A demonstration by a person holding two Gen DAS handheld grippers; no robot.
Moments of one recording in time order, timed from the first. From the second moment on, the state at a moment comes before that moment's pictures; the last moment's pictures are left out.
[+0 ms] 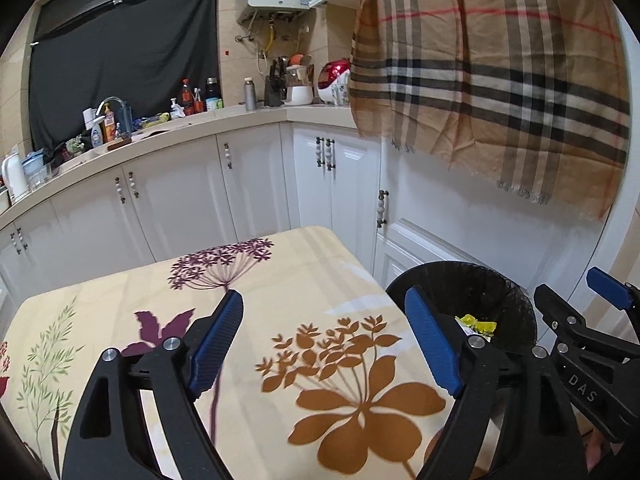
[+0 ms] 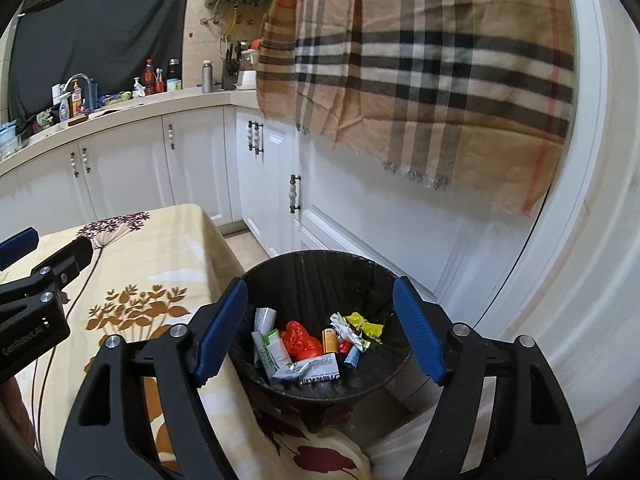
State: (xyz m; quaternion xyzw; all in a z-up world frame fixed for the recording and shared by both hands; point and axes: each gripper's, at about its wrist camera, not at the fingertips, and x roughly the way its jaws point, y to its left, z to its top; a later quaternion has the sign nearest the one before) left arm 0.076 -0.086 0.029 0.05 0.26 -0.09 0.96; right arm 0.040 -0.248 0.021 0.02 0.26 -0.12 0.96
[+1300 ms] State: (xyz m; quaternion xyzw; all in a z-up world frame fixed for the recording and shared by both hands) left arm 0.025 -0.057 0.052 0.04 0.23 -0.09 0.97; right arm -0.017 -0.231 0.052 0.01 0.23 -0.13 0.97
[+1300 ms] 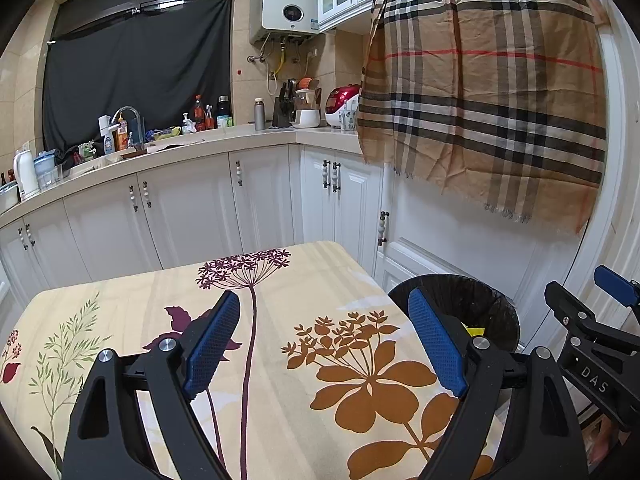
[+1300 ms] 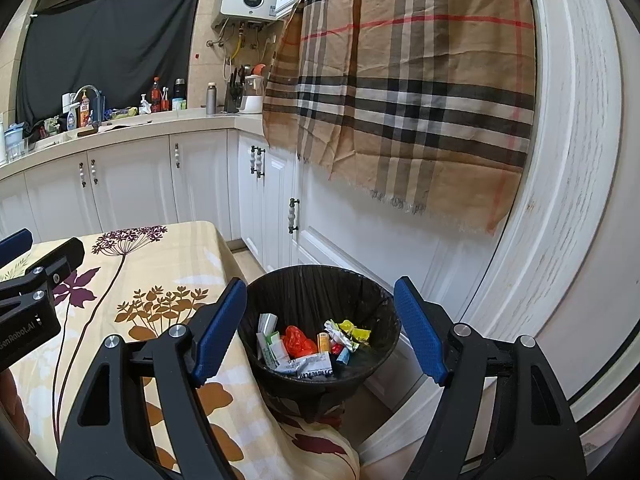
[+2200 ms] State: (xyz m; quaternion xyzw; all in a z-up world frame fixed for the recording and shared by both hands) left arm 0.027 -0.057 0.049 0.04 0.23 -0.10 0.97; right arm -0.015 -0.231 0.051 0.01 0.23 -0.13 0.97
